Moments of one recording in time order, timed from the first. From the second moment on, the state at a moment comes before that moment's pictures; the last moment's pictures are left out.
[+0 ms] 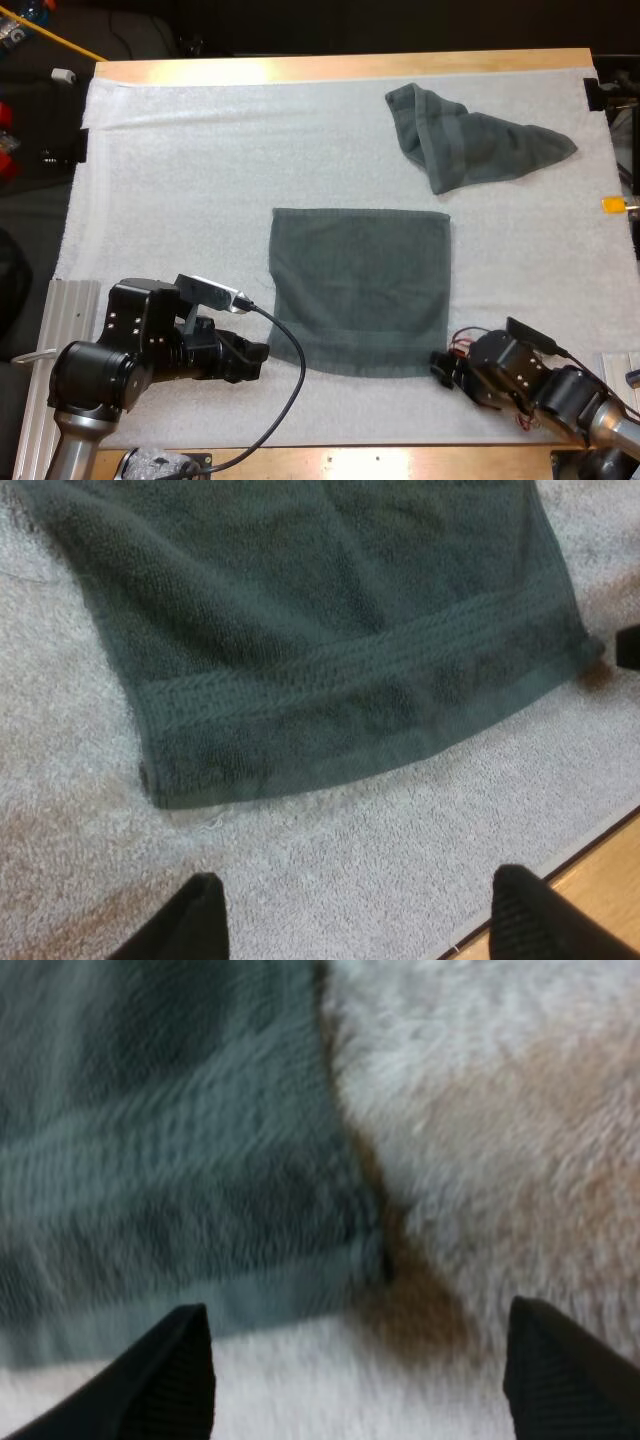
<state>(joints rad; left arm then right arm) -0.22 0.75 -0.77 1.23 0.49 -1.77 0.81 0.96 -0.32 0.48 -0.04 -0.66</state>
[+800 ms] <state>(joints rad) -0.22 0.75 -0.77 1.23 0.49 -1.77 0.73 1.12 -0.29 0.27 -0.19 -0.61</state>
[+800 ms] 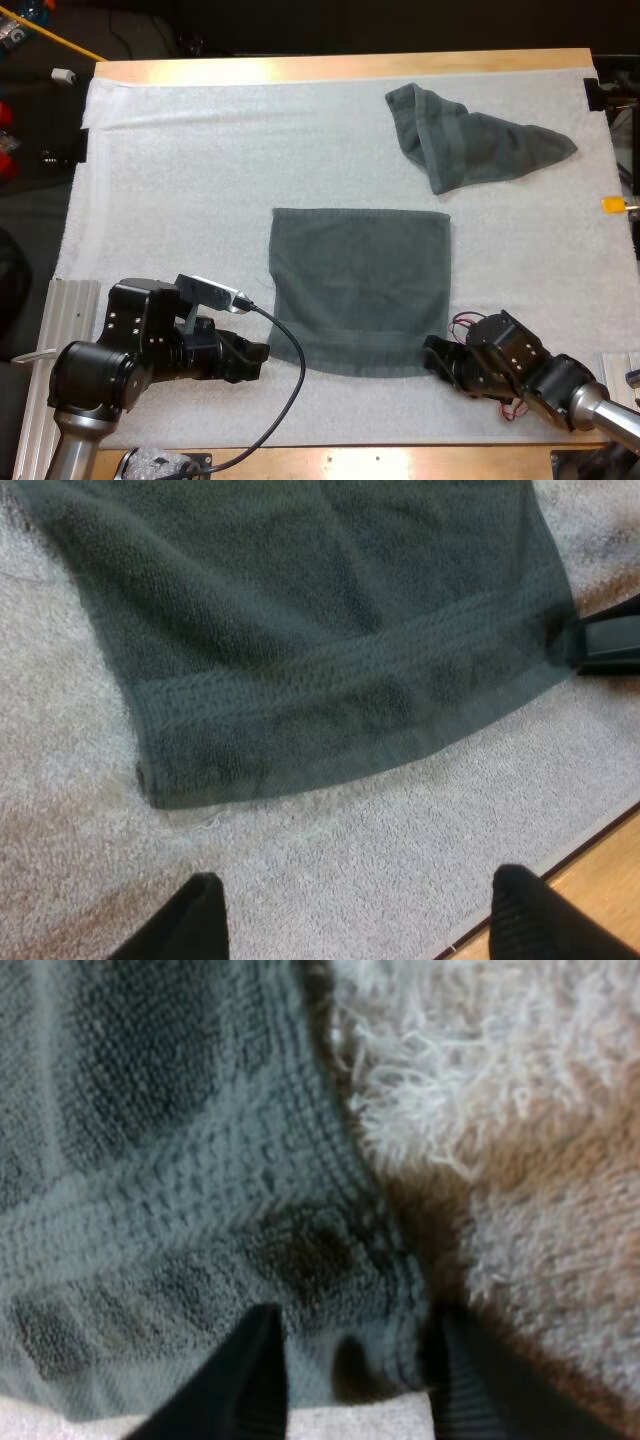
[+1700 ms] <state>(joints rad) -0.22 1.03 -0.68 0.95 0.50 -1.77 0.82 1.12 -0.29 0.27 -0.11 -0.62</state>
